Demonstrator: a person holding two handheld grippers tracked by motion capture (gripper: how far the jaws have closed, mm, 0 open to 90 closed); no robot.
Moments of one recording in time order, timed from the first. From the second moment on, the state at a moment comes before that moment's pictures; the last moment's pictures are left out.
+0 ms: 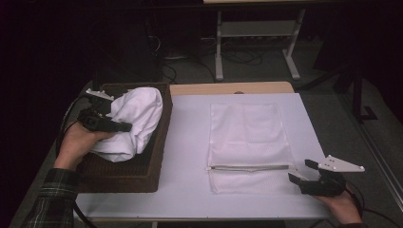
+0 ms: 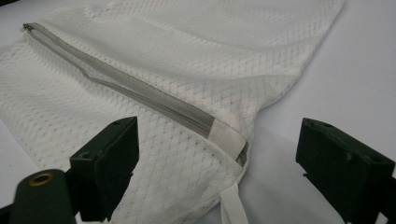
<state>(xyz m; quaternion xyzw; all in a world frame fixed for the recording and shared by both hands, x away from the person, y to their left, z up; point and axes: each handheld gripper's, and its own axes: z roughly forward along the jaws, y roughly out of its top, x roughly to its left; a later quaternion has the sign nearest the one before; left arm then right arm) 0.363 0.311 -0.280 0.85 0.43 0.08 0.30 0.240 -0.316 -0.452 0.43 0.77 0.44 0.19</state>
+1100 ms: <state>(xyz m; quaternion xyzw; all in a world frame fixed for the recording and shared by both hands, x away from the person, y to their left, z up) 0.355 0.195 -0.243 0.88 0.30 0.05 0.35 0.241 -0.318 -0.451 0.43 0.76 0.44 0.19</state>
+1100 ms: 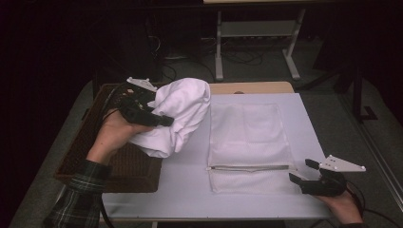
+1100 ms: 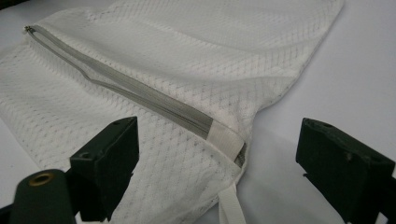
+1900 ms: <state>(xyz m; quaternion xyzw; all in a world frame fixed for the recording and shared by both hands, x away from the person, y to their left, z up) 0.330 0.122 -0.283 0.92 0.24 0.01 0.30 0.241 -0.316 -0.449 0.42 0.76 0.45 0.19</state>
